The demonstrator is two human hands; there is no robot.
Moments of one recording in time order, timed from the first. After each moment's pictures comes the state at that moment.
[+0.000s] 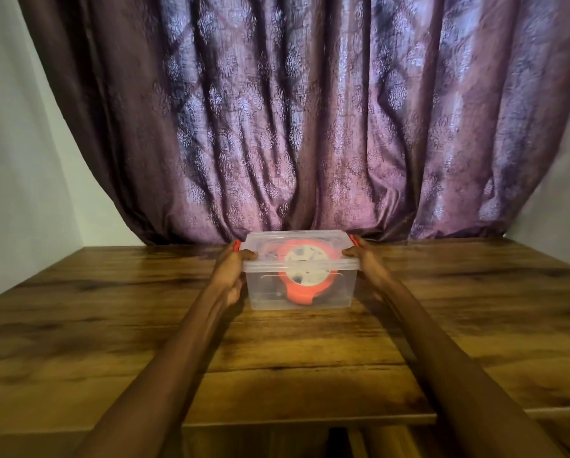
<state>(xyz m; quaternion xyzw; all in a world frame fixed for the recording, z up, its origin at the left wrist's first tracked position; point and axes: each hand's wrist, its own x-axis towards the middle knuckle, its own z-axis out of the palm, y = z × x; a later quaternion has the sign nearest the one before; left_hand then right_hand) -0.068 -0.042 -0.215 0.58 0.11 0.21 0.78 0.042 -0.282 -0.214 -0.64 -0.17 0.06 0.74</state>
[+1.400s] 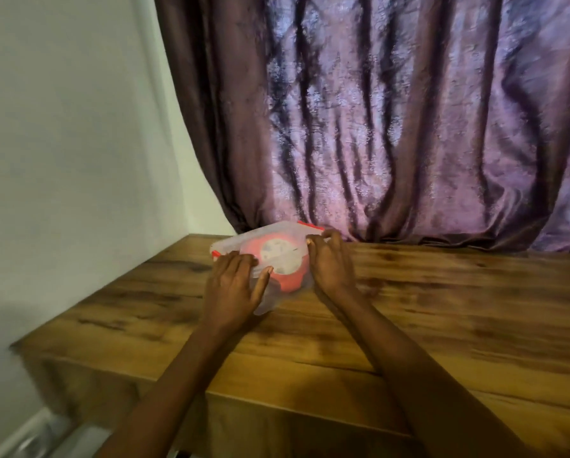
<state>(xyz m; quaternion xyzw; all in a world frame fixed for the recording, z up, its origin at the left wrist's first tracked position) -0.207 0.057 -0.248 0.88 0.13 0.46 -0.04 -0.034 -0.070 -0.229 -0.84 -0.34 -0.23 0.36</state>
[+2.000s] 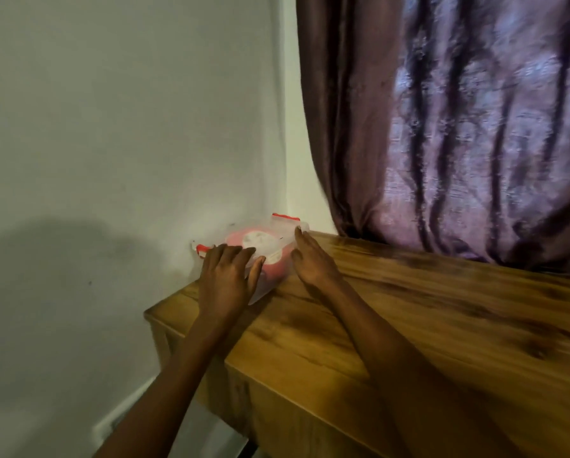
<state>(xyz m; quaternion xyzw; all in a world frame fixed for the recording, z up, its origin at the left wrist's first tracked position) -0.326 0.213 -0.242 0.84 0.33 0.41 -0.13 -0.134 0.161 -0.228 -0.79 -0.52 0.00 0.33</state>
